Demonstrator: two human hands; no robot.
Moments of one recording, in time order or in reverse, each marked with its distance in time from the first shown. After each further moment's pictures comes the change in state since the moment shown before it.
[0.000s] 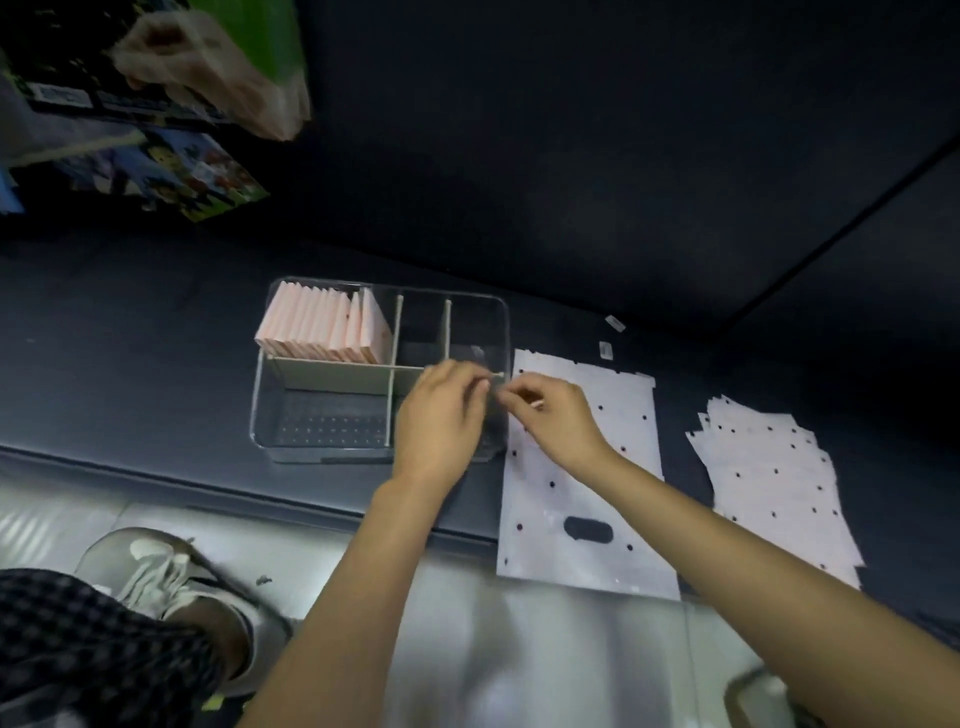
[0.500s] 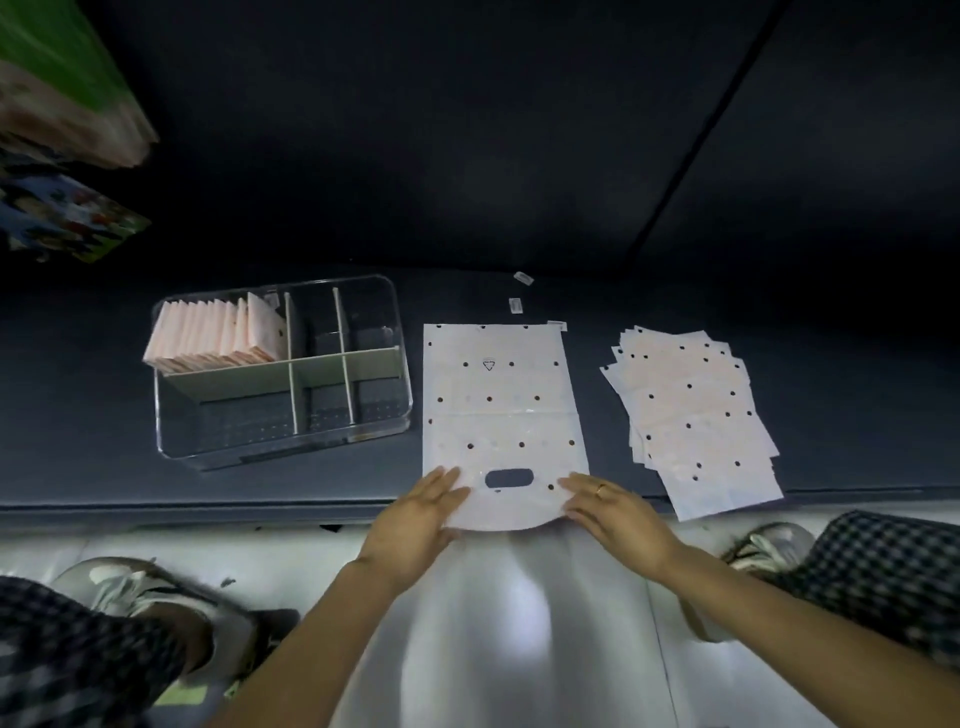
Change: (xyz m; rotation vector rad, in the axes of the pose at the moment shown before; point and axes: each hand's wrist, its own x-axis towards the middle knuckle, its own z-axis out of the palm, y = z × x) left_hand -0.116 -0.006 0.068 0.383 -0.829 0.212; right_hand -0.184 0.175 -0.055 -0.424 -0.131 -0.049
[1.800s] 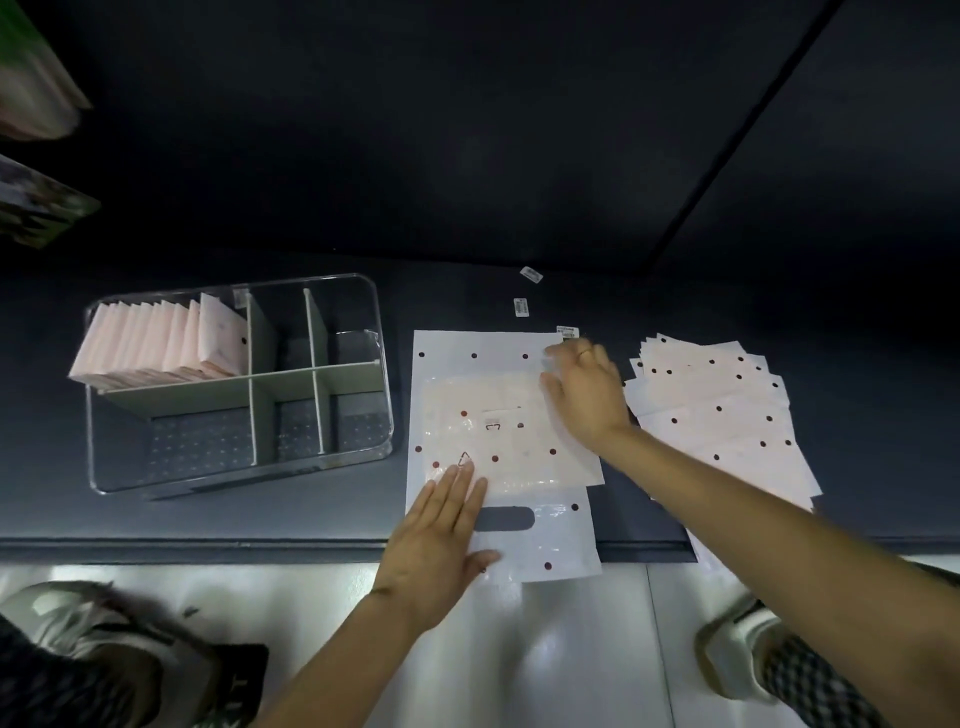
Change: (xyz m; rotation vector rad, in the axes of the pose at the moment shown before) left_hand 0.046 0.019 0.022 0.266 0.006 -0.034; right_hand 0.173 0.018 -0.046 -0.152 0.154 0.268
